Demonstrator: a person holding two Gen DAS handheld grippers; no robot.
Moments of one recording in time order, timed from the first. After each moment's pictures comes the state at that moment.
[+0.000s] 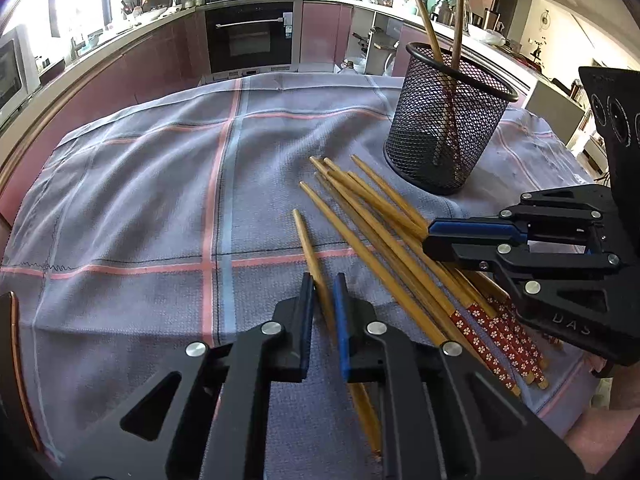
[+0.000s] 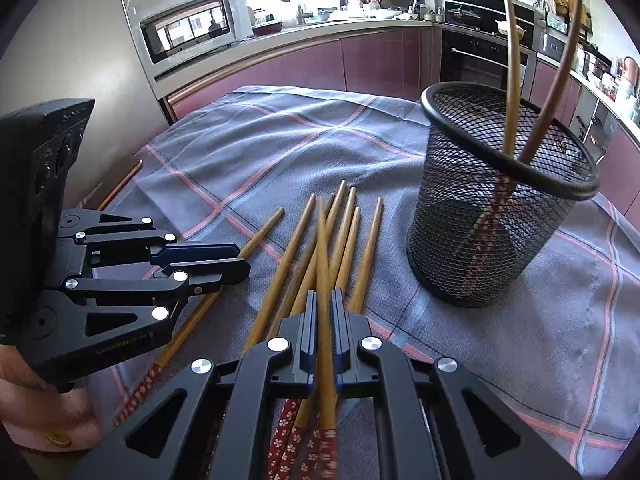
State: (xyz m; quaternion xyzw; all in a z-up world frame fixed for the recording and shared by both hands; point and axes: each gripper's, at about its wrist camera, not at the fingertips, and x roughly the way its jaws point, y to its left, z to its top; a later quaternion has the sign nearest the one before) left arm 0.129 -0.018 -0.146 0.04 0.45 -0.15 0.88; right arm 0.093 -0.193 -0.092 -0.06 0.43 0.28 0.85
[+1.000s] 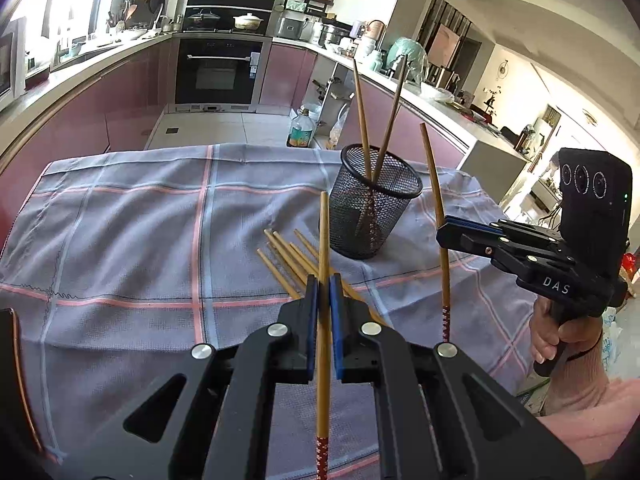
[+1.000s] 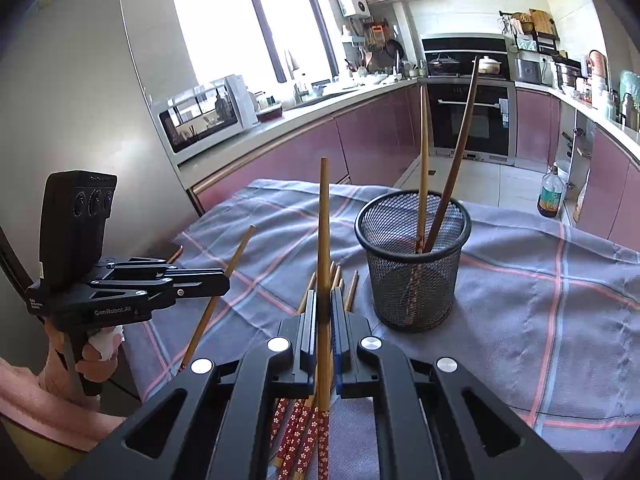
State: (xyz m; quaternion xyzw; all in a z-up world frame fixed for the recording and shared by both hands) left arm 0.094 0.005 -0.067 -0.04 0.38 -0.24 0.89; right arm 0.063 -0.258 -0.025 0.04 0.33 0.30 0.90
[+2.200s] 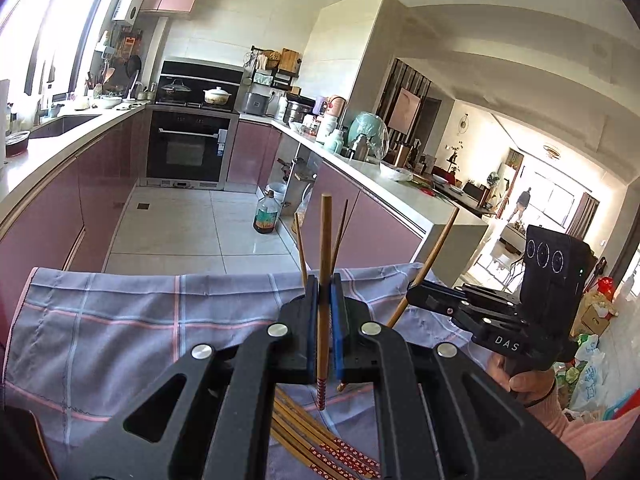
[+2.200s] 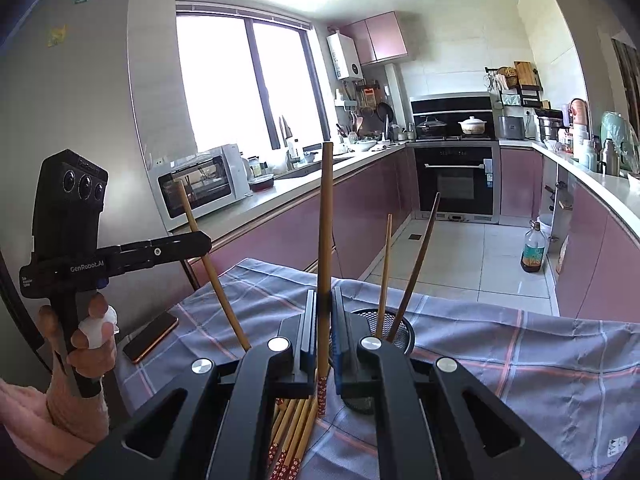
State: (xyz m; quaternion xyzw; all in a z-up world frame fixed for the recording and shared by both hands) left arm 0.103 -0.005 0.063 -0.07 0.24 -0.30 0.92; right arm 0.070 -0.297 0.043 0.05 0.22 0.28 0.93
